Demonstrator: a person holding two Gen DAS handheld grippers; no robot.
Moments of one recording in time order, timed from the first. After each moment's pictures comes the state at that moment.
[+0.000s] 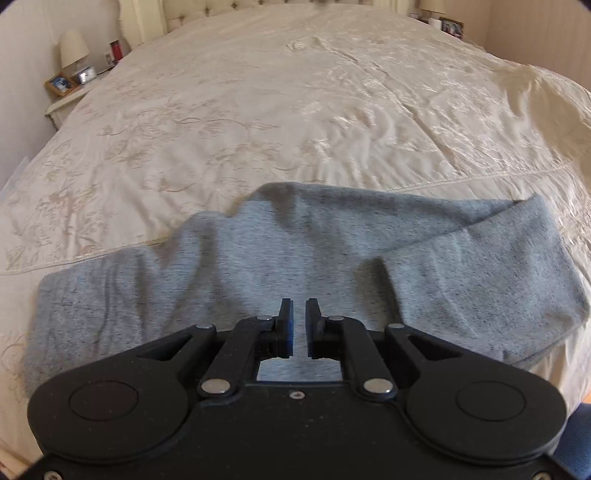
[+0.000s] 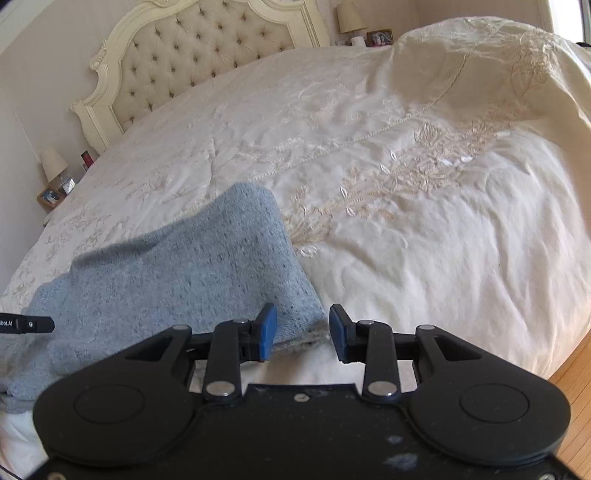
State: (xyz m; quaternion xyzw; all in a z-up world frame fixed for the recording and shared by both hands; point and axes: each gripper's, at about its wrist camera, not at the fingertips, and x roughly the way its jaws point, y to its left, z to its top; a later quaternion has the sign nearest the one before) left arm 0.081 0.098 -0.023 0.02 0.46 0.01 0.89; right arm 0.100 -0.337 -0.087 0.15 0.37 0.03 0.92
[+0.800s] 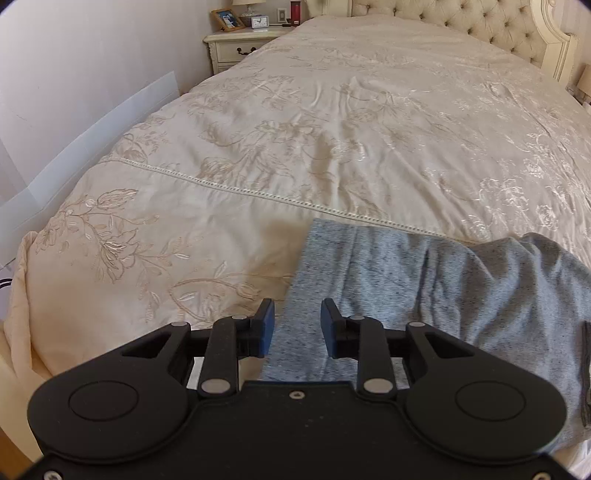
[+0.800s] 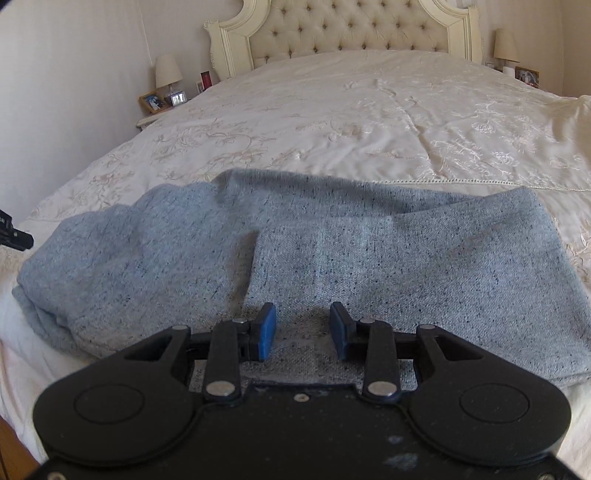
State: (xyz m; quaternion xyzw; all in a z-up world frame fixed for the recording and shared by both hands) left arm 0.034 0.315 -0.021 -0.09 0.44 0.20 0.87; right arm 0.116 -0.132 -0.093 0.00 0.38 0.20 0.90
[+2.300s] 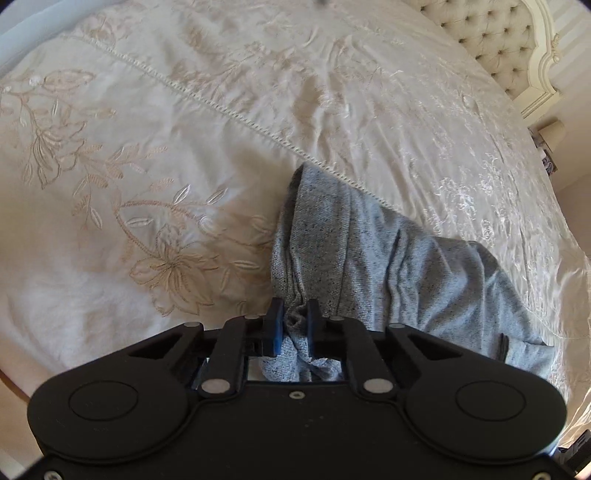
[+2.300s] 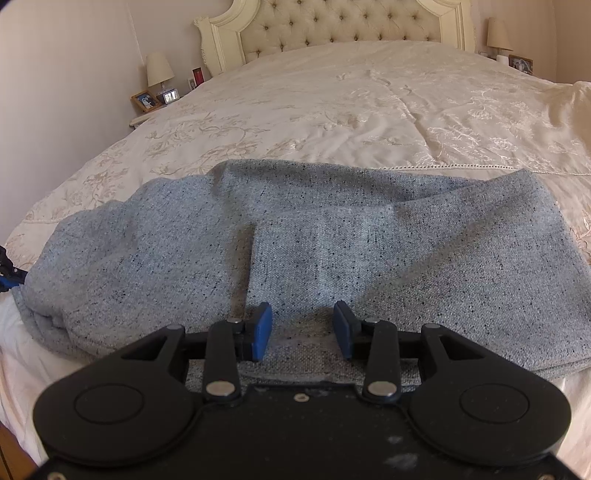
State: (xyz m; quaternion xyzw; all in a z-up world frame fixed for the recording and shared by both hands) left arm 0.021 0.362 -0.044 -0.29 0.47 0.07 0.83; right arm 0.121 -0.133 -0.100 0.02 0.39 0.20 0.90
